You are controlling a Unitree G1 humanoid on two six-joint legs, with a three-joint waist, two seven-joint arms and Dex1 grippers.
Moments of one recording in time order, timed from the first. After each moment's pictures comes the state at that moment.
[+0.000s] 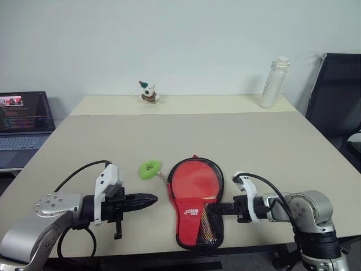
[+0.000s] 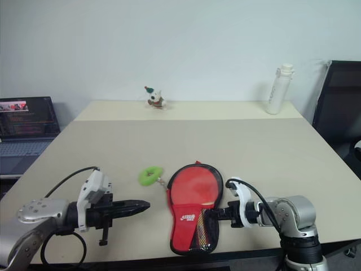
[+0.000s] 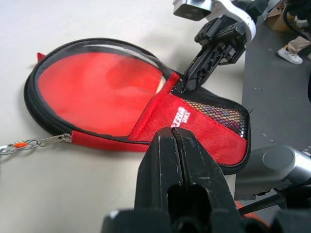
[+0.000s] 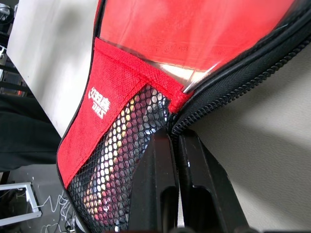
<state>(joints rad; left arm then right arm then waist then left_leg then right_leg) -0.05 0.88 0.23 -0.41 -0.66 0.59 -1.10 -0.46 -0.32 -0.09 -0.28 0.64 1.60 0.53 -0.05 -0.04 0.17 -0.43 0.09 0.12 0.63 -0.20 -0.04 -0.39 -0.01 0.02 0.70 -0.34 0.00</state>
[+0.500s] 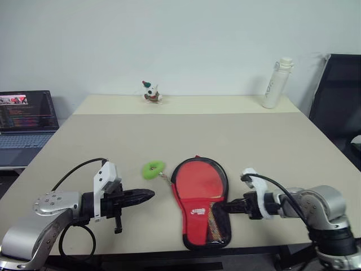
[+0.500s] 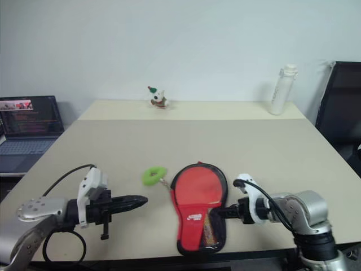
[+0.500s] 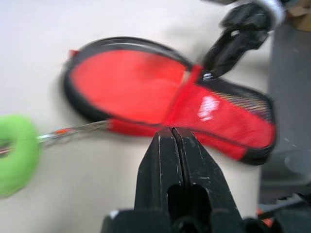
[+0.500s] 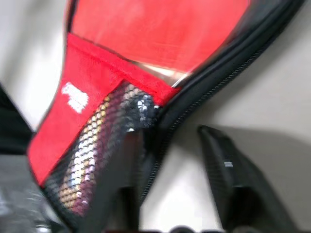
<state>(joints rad) -0.07 0.86 0.23 -0.34 -0.61 0.56 -1.03 -0.44 -0.58 -0.02 -0.35 0.66 1.49 0.59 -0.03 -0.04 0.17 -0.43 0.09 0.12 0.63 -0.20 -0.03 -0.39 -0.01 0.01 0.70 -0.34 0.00</state>
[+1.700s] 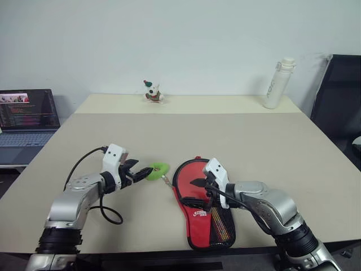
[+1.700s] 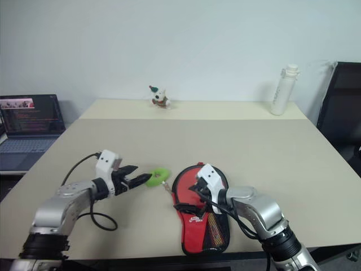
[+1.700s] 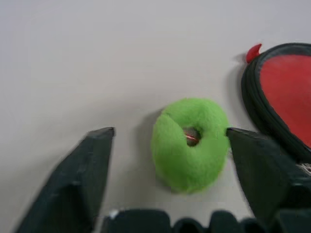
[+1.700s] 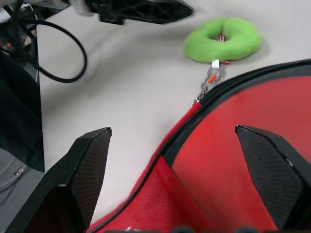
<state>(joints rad) -0.48 0.62 0.08 0.18 -0.37 0.58 -0.66 -0.54 -0.33 0.32 -0.21 0.43 0.88 0.65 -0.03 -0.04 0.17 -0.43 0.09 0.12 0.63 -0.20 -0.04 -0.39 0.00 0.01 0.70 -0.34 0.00</state>
